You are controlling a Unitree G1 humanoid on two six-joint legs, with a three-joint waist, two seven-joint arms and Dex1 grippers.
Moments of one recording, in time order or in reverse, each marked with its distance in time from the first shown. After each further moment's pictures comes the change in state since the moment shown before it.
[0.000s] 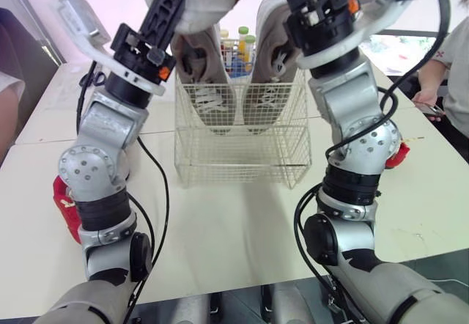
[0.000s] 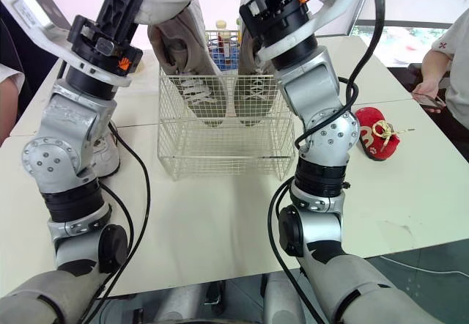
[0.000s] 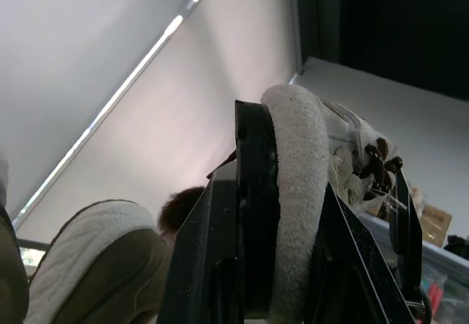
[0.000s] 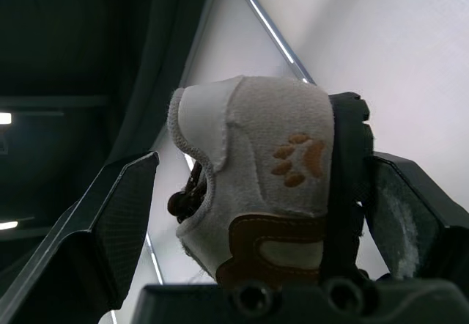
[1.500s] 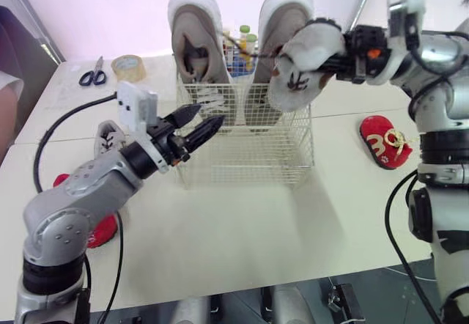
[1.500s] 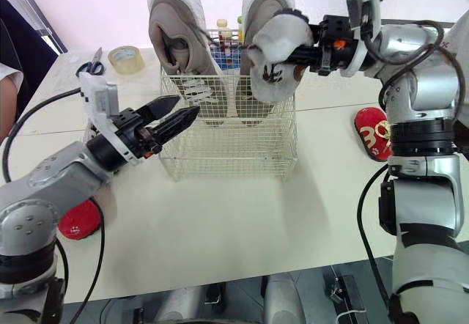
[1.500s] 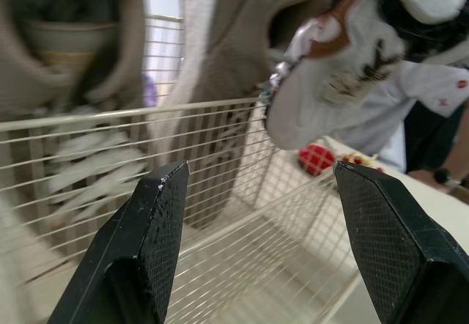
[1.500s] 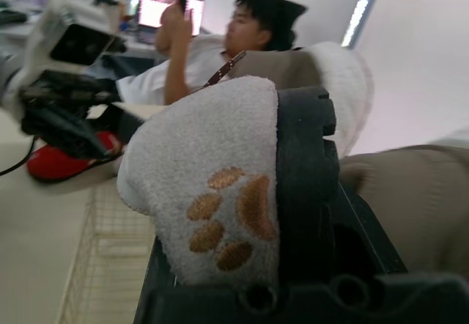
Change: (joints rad) left arm 0.396 0.367 -0.136 -0.375 0.256 0.200 0.071; right arm -0.124 -0.703 0.279 0.514 -0.691 -0.269 1.070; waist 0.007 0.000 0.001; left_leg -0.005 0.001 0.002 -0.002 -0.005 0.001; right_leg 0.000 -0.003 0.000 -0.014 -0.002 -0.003
